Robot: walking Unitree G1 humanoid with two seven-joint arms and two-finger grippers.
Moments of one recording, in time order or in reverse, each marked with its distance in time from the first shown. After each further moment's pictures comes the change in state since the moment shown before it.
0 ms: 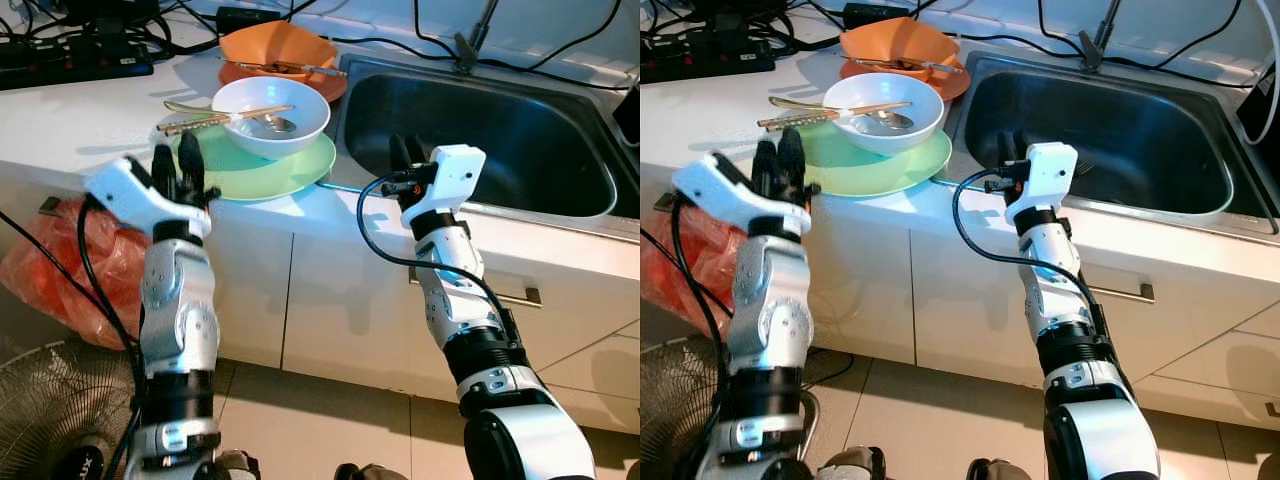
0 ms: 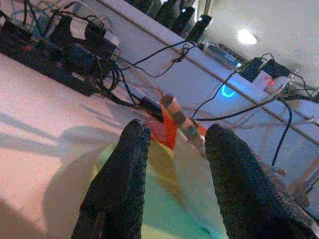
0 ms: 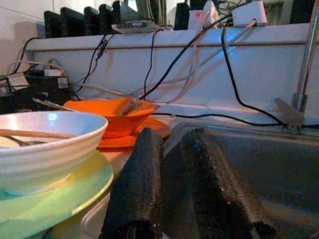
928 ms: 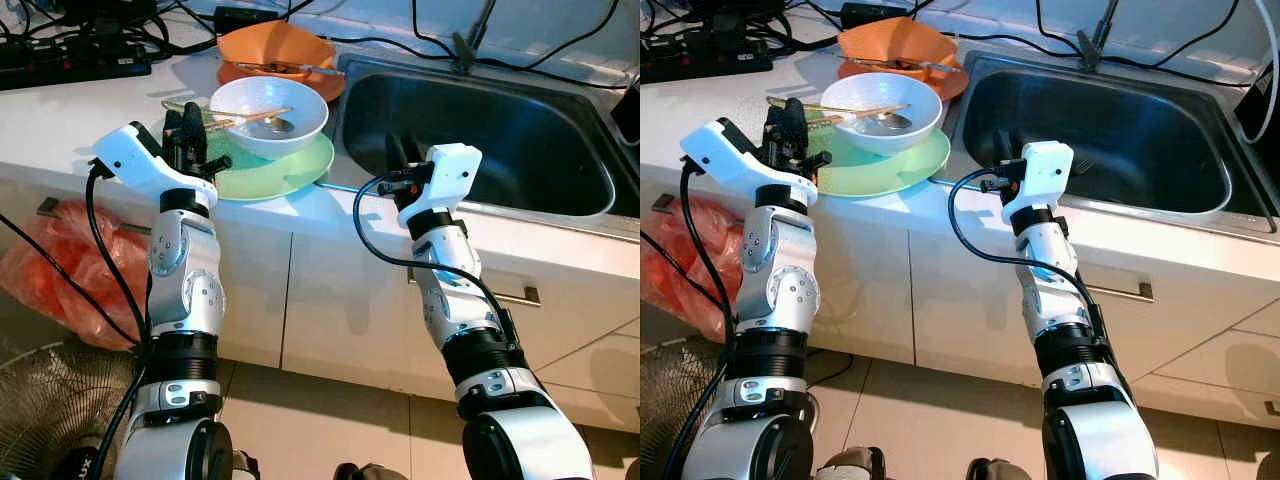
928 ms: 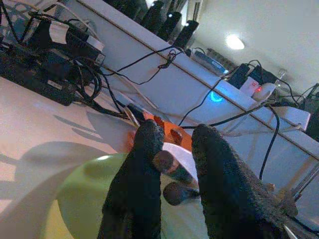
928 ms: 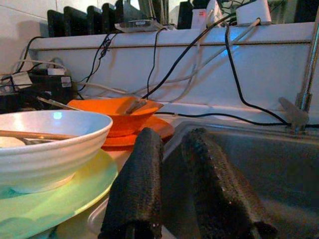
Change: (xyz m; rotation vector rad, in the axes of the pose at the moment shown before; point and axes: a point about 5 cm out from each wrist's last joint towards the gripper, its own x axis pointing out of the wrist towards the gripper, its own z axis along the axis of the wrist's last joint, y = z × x) left arm 0.024 -0.011 0.001 -0.015 -0.017 -0.039; right arm 0.000 0.004 -0.001 0.003 0.006 0.011
